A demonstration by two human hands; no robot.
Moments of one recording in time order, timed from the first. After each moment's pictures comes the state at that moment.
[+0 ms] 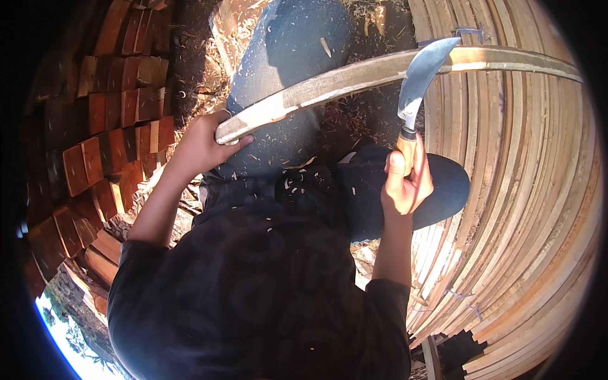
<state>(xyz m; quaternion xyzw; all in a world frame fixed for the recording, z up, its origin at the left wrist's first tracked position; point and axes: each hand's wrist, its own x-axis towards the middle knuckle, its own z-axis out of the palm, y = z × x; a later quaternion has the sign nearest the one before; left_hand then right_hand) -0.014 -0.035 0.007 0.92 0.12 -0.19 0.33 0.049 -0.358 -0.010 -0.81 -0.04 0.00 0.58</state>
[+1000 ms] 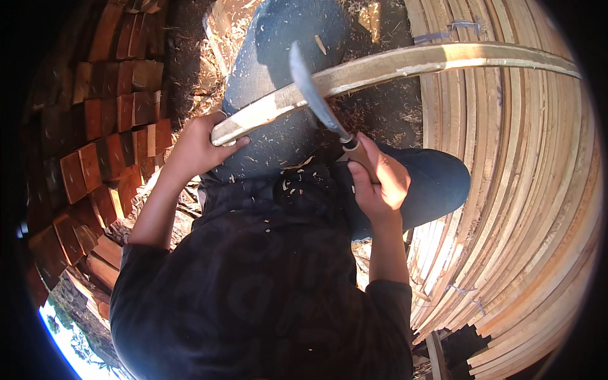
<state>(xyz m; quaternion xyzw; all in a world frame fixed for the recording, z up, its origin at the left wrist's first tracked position) -0.020 -0.034 0.004 0.91 0.12 -0.19 0.34 0.041 -0.342 -0.008 -0.83 -0.21 0.00 0.51</state>
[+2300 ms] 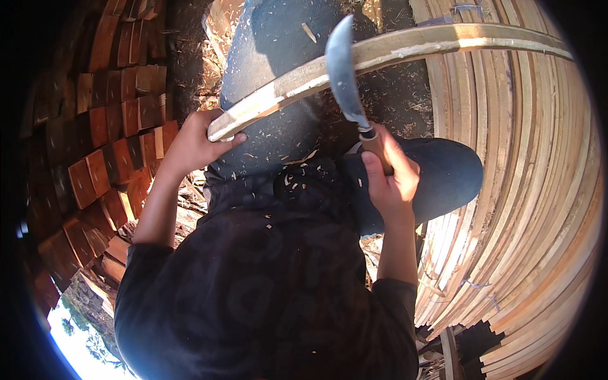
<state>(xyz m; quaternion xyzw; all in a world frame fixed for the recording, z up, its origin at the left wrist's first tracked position) -0.005 -0.033 0.011 0.87 0.13 -0.27 0.38 0.033 -0.359 -0.013 -0.79 -0.09 0.08 0.60</state>
